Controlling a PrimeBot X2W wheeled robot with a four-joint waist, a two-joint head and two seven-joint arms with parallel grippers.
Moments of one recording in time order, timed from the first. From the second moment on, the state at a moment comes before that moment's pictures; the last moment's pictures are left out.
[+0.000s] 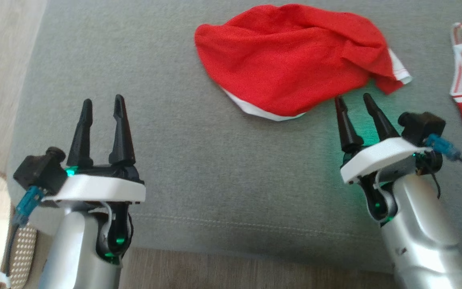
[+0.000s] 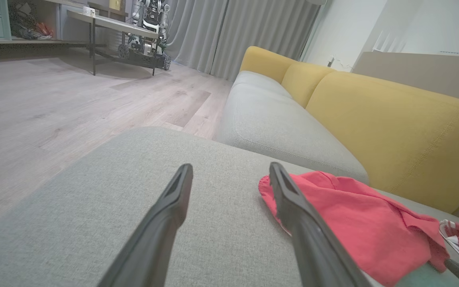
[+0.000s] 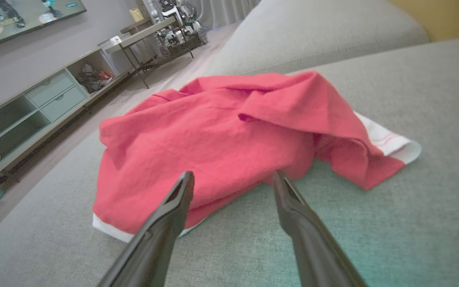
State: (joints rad) left arm -0.21 0.04 -0.13 0.10 -0.38 0.02 -0.26; right arm -0.44 -0.06 0.11 0.50 0.36 0.13 -0.20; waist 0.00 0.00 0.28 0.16
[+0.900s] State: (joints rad) left arm -0.21 0.04 -0.16 0.09 -0.40 0.04 -0.26; right arm -0.59 -0.17 0.16 0.63 0.34 0.13 -0.17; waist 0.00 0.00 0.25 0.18
